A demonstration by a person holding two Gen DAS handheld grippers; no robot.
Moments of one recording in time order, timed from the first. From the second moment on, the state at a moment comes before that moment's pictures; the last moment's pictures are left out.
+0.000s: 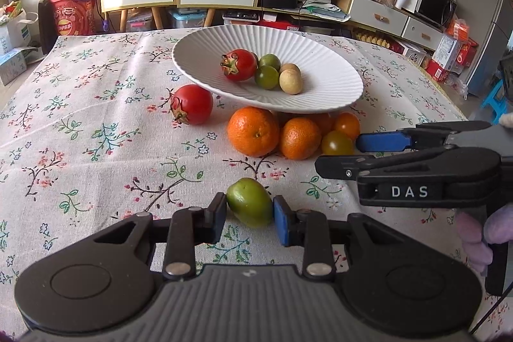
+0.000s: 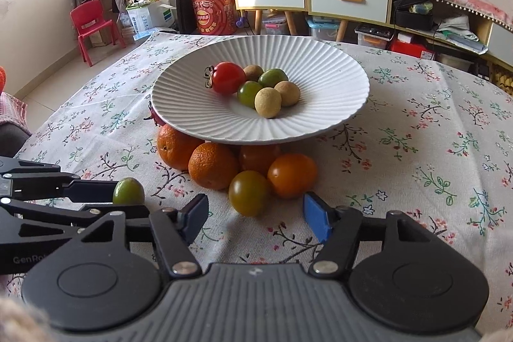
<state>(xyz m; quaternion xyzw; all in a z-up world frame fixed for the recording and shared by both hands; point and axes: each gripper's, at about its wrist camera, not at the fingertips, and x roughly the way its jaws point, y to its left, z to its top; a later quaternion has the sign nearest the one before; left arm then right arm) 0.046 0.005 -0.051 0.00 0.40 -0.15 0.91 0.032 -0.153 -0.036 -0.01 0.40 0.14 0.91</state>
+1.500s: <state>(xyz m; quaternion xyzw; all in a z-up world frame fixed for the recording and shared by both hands) 0.049 0.005 -0.023 -0.02 0.37 -0.17 0.91 0.028 -0.158 -0.005 0.02 0.40 0.13 0.90</state>
